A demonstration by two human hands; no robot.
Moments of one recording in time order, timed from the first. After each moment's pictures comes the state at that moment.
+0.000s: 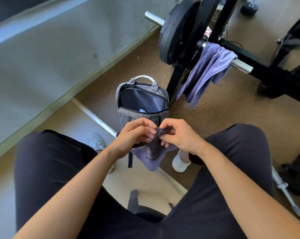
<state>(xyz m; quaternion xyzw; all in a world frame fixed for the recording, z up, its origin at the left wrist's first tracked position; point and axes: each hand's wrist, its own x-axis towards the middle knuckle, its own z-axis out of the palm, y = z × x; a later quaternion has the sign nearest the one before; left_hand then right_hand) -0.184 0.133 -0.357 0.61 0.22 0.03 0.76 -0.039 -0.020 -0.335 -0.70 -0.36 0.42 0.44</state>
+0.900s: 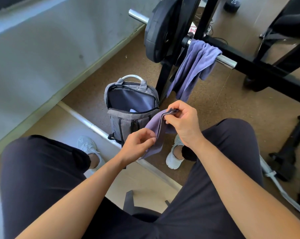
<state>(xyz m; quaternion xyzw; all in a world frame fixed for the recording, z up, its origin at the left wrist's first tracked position) -0.167 0.100 -0.404 0.76 0.19 0.02 0.61 -0.020 -0.026 -0.335 -0.73 -0.27 0.17 0.60</state>
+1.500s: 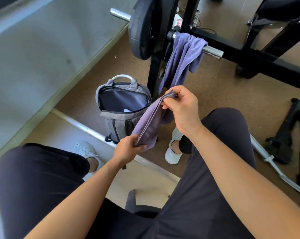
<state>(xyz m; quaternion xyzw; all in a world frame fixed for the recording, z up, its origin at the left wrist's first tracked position) -0.171 0.112 -0.456 0.87 0.27 -0.09 0.41 -0.004 -0.029 -0.322 -0.66 -0.20 0.17 0.71</state>
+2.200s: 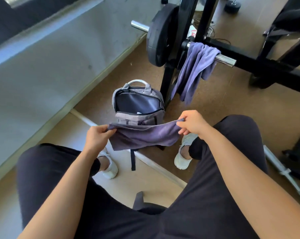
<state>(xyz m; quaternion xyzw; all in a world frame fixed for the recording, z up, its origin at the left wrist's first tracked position) -0.233 0.209 -0.400 0.76 0.42 0.11 0.49 0.022 -0.047 -0.366 -0.84 -0.17 0.35 0.37</state>
